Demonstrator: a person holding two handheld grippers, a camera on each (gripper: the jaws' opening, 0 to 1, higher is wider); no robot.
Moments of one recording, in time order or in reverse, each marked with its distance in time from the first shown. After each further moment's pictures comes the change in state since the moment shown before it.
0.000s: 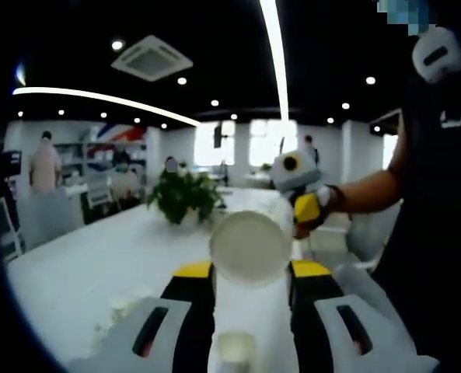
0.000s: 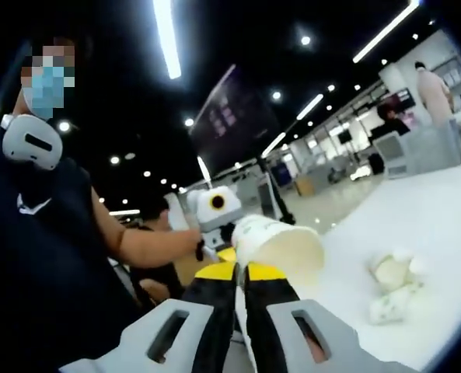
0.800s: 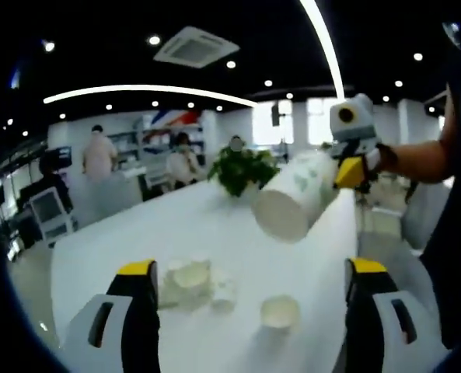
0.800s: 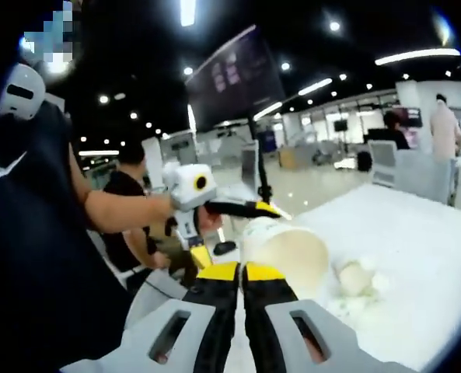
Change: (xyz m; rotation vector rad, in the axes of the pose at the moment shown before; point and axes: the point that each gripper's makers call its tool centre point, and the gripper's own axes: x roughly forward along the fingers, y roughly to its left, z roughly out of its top) left arm -0.041 0.040 -0.050 0.010 0.154 0.399; right arm 0.003 -0.022 -0.007 -0.232 0.286 -0.163
